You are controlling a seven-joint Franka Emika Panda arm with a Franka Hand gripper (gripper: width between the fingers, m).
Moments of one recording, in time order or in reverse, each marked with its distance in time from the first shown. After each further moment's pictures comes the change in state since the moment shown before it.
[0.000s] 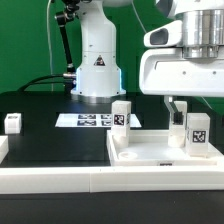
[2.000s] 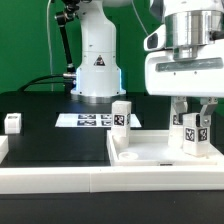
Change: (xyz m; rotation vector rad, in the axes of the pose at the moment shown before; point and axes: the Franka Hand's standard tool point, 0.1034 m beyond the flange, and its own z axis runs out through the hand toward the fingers) arm 0.000 0.010 0.001 0.057 0.014 0.723
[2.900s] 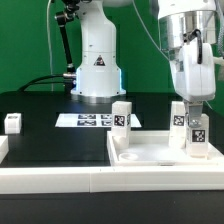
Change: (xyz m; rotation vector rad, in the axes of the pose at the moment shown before) arm 0.000 0.000 0.000 0.004 -0.054 0.587
